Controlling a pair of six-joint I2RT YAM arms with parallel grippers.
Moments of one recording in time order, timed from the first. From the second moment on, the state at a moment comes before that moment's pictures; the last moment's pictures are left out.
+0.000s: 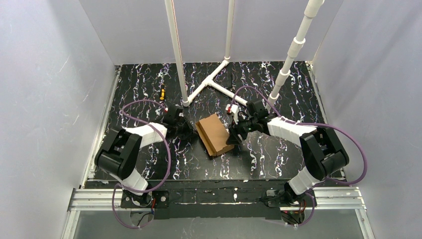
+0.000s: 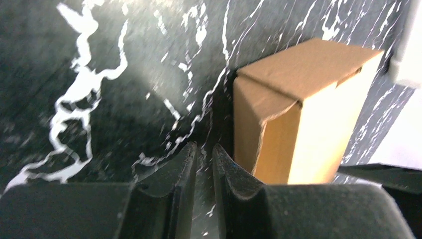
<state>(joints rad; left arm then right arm) -0.44 1.62 0.75 -0.04 0.19 -0.94 0.52 1.58 0.84 -0.18 -0.75 -0.35</state>
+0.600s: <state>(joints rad) -0.55 1.33 0.48 -0.01 0.32 -0.89 0.52 1.58 0.84 -0.18 -0.76 -0.35</state>
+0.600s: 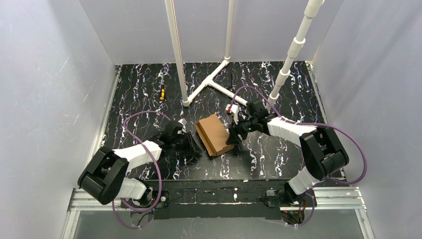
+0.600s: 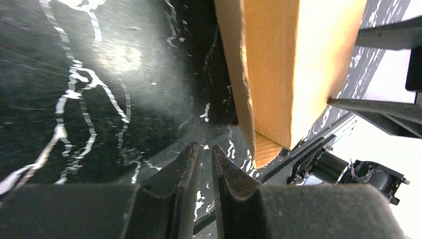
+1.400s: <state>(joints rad) -0.75 1.57 0.70 -0.04 0.28 -1.16 0.52 1.59 0.85 -0.16 -0.75 -0.35</state>
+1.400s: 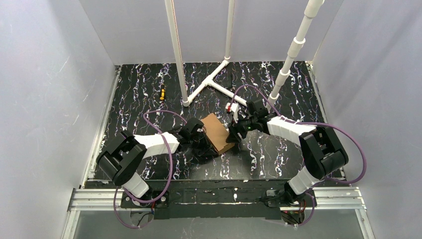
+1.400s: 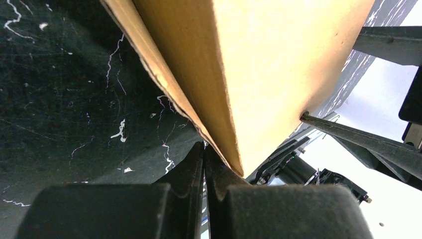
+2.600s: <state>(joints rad) -0.38 1.67 0.84 -0.14 0.19 -0.92 0.53 1.59 0.86 -0.16 -0.75 -0.35</state>
